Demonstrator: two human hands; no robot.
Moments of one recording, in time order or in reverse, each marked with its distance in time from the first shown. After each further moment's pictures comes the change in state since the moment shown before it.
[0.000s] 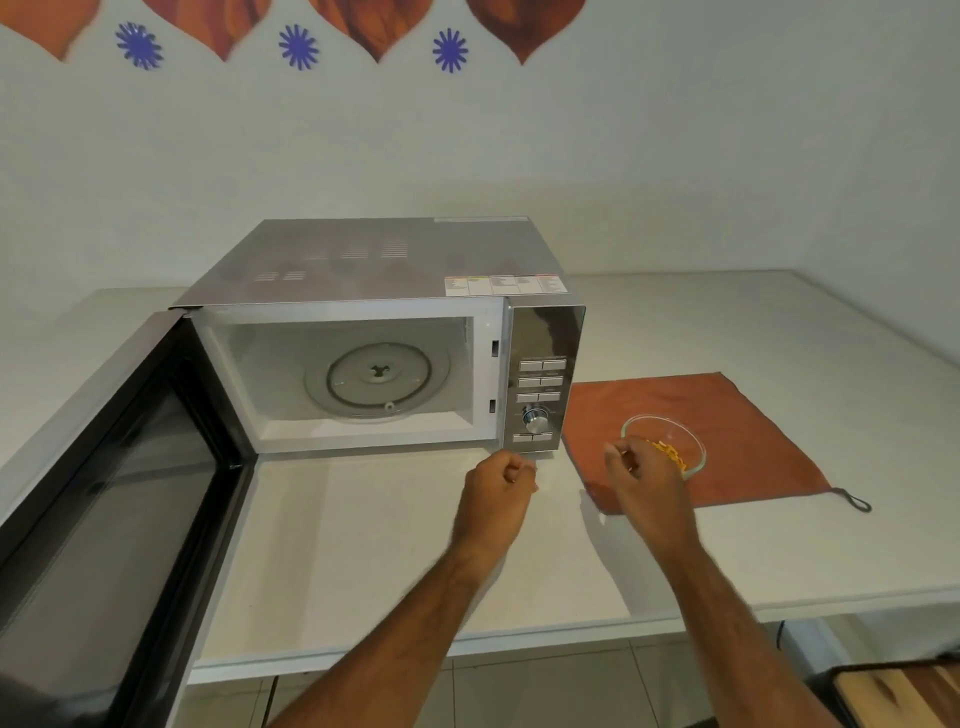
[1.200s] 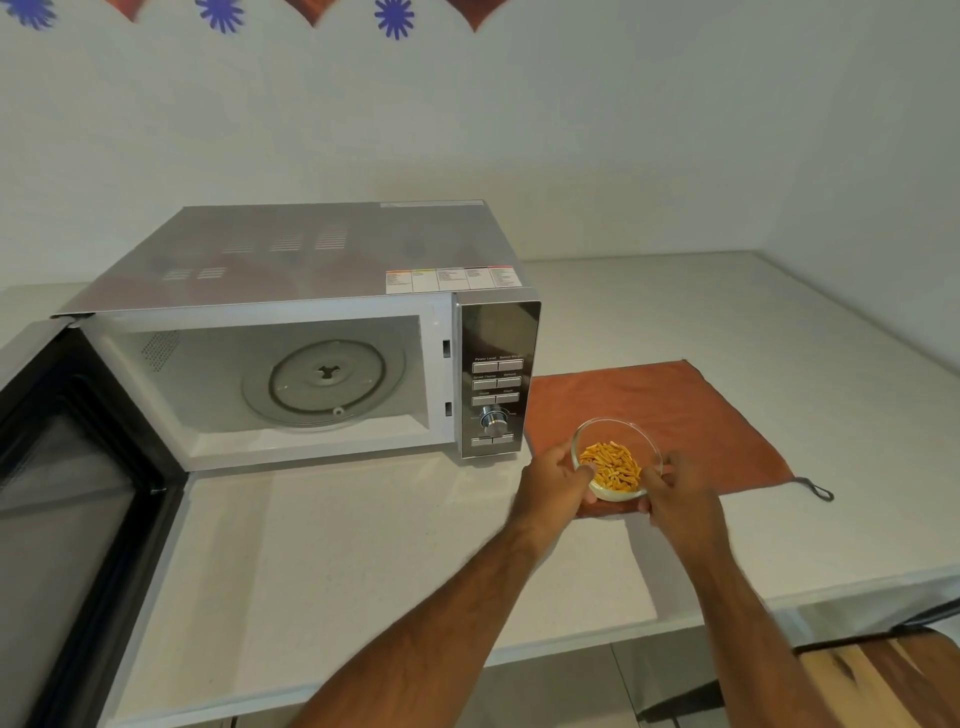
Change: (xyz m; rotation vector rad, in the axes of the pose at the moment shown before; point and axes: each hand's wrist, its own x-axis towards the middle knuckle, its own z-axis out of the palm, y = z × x) left_hand 0.040 0.015 0.120 -0.034 -0.269 -0.084; right_hand 0.016 0.054 -0.055 -0.024 -0.016 0.265
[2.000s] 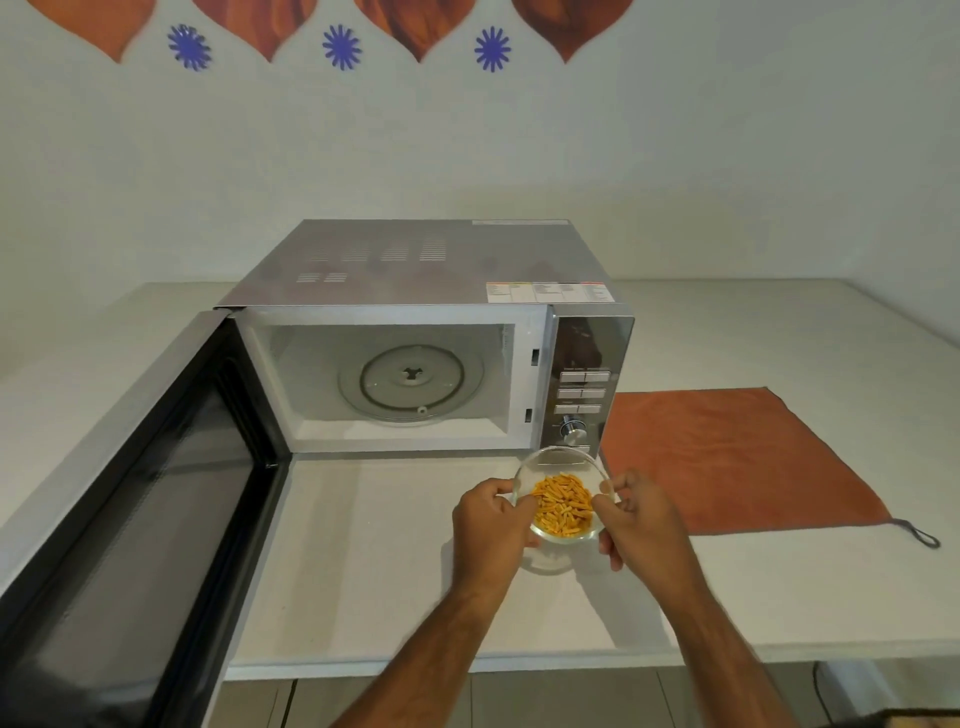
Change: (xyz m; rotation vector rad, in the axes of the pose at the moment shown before) left_hand -0.075 -0.044 -0.125 -0.137 0.466 -0.074; right_hand -0.073 -0.092 0.072 0.205 -0.307 -0.067
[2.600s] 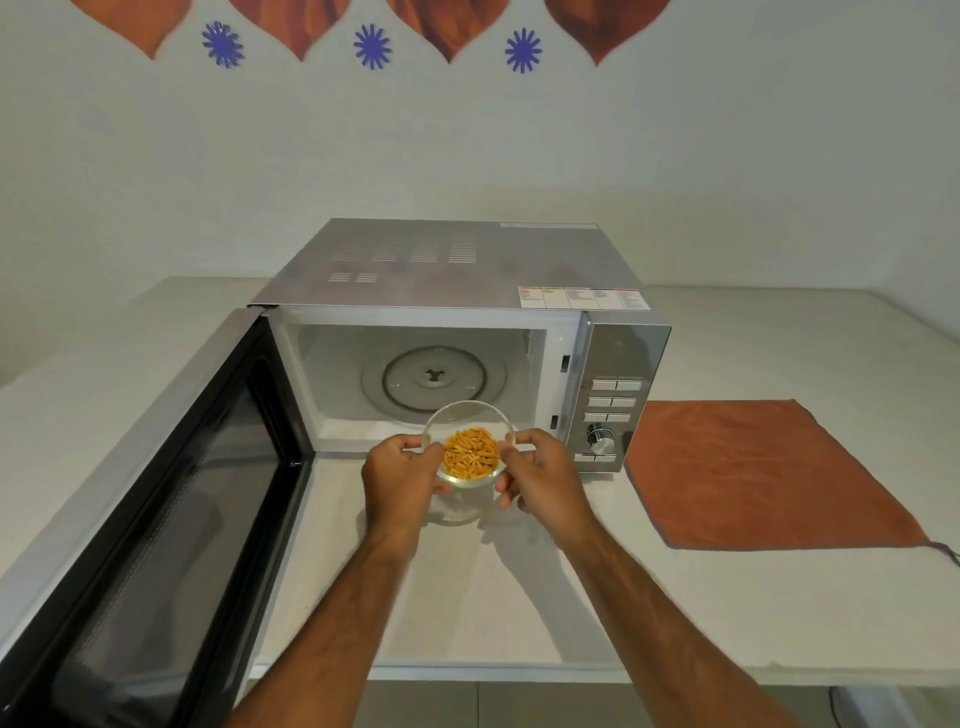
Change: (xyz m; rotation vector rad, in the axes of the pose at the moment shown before) left_hand 0.073 0.026 -0.113 -0.066 0.290 0.078; right_hand 0.034 -0.074 0.112 0.315 -0.215 -0.052
